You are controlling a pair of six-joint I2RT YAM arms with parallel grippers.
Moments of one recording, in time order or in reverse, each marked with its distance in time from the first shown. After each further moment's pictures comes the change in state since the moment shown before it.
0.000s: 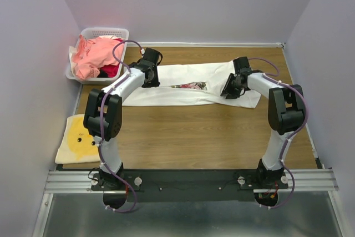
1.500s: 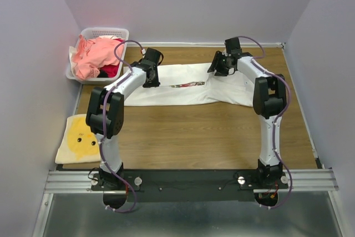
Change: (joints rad) left arm 0.000 0.041 0.027 -0.009 -0.025 0.011; right arm 0.019 0.372 0.574 0.001 -0.141 -0.109
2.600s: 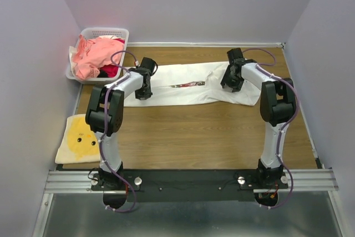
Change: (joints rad) left arm 0.058 0.047 -0.093 -0.050 -0.078 0.006; right arm 0.000 -0.222 -0.324 -0.149 0.400 0.098
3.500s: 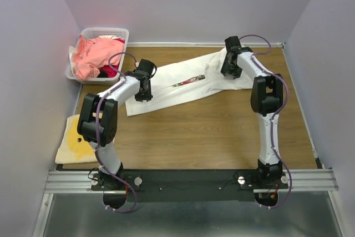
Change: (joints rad) left arm -0.029 -0.154 -0.153 0.018 0.086 0.016; right arm -0.014 0.311 0.521 -0.177 0.101 -0.105
